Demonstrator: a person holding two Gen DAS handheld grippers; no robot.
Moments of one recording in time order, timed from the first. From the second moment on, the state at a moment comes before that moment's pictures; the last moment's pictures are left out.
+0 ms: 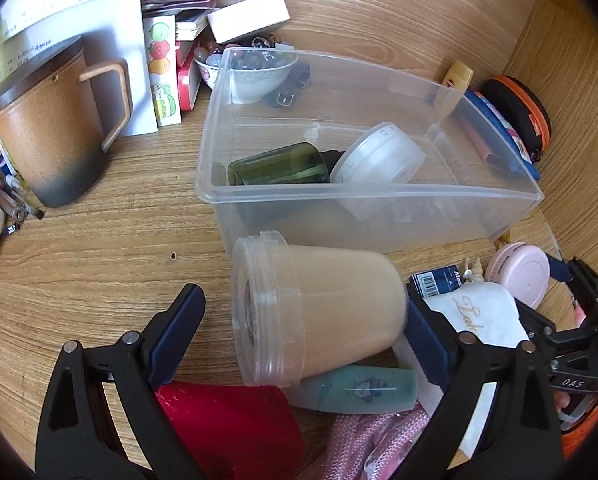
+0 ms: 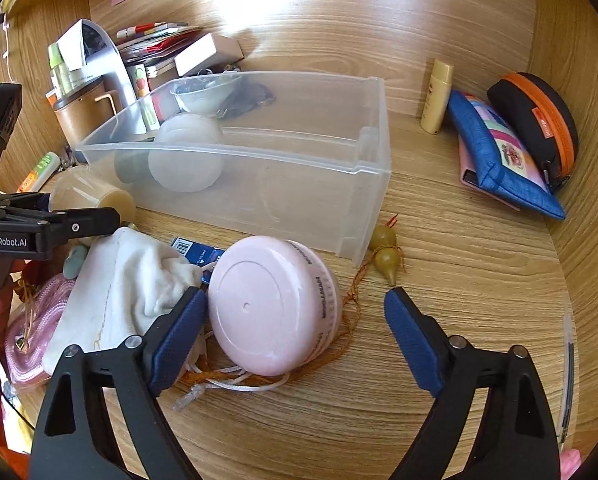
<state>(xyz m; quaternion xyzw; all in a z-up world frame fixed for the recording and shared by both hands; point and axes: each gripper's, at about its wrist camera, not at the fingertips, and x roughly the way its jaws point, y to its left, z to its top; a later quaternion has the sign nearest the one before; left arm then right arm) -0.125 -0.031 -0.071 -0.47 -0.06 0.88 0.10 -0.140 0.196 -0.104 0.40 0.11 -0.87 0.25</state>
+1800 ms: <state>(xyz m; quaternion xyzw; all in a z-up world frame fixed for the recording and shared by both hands) -0.115 -0.025 -0.057 -0.42 -0.01 0.91 0.06 -0.137 0.208 -0.074 0.37 0.06 -0.88 0.28</state>
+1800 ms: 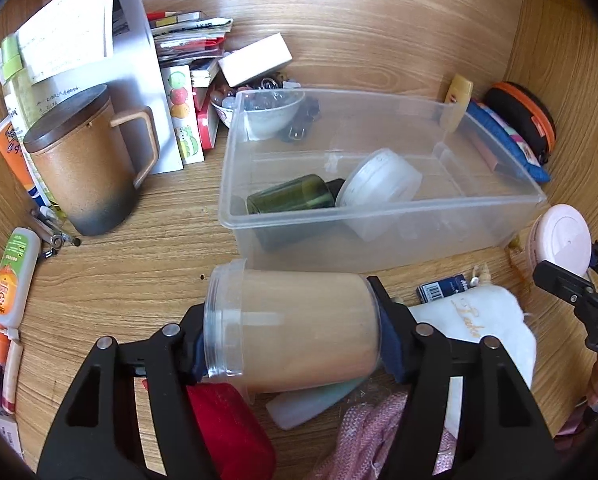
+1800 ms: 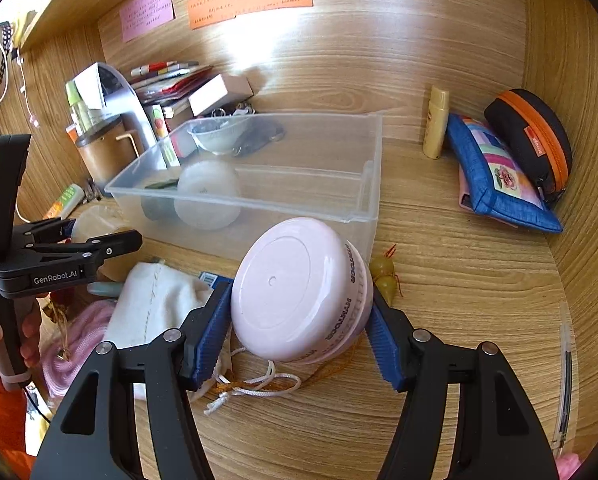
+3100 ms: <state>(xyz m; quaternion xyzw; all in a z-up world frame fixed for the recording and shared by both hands) -0.130 -0.024 0.015 -0.34 -0.02 0.94 0.09 -0.155 0.186 -0.020 0.31 0.05 -0.90 0.30</state>
